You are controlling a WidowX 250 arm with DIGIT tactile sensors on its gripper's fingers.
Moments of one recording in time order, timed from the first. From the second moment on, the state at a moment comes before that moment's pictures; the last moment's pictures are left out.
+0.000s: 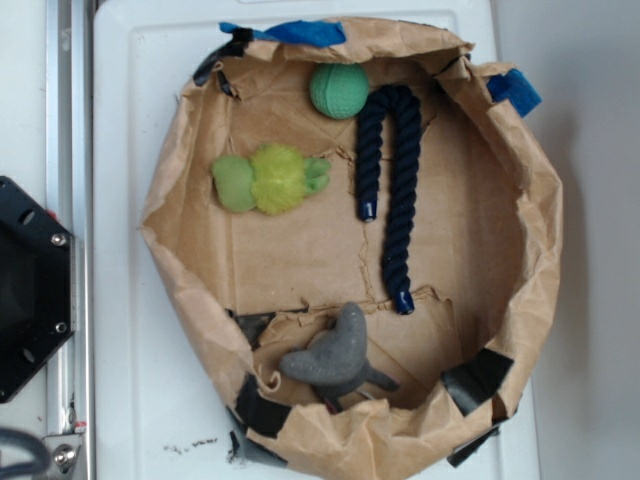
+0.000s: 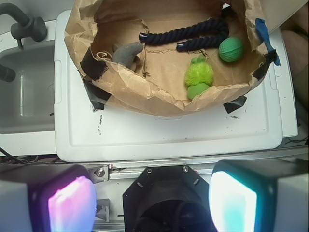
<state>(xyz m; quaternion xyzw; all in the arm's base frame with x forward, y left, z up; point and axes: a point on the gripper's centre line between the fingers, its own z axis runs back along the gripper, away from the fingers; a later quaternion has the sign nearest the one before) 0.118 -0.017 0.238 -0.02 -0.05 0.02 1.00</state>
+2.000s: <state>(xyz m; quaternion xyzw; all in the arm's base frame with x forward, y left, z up) 0.243 0.063 0.092 0.10 -0.12 0.51 0.85</state>
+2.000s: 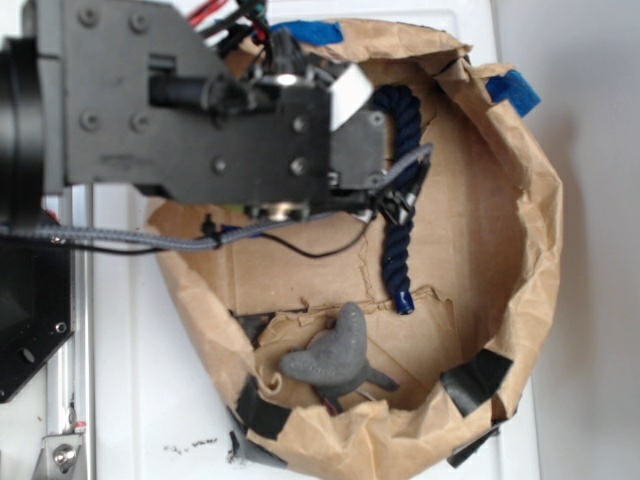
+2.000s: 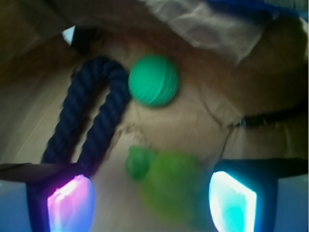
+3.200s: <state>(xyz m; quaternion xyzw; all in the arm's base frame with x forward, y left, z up) 0.279 0.082 0.076 0.14 -0.21 0.49 0.83</state>
